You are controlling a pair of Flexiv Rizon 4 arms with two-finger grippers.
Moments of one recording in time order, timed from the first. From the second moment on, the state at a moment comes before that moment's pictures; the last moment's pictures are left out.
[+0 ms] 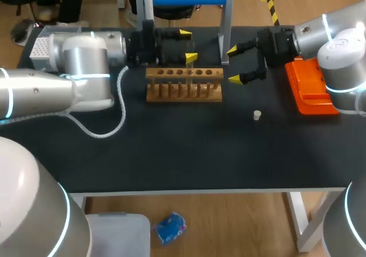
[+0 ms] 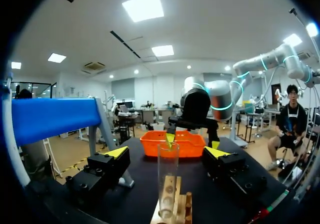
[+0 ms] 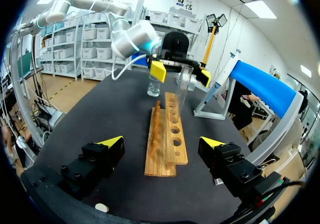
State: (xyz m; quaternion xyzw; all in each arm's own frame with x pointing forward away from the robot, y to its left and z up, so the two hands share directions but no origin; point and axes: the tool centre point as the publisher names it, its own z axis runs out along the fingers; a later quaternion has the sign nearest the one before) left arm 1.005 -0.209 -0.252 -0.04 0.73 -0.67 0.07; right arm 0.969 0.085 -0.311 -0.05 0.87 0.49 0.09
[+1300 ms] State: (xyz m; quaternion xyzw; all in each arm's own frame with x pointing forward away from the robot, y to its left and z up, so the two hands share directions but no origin) left arm 1.005 0.001 -0.210 -0.19 0.83 -0.50 0.15; right arm 0.969 0.085 -0.311 -0.05 0.87 0.49 0.09
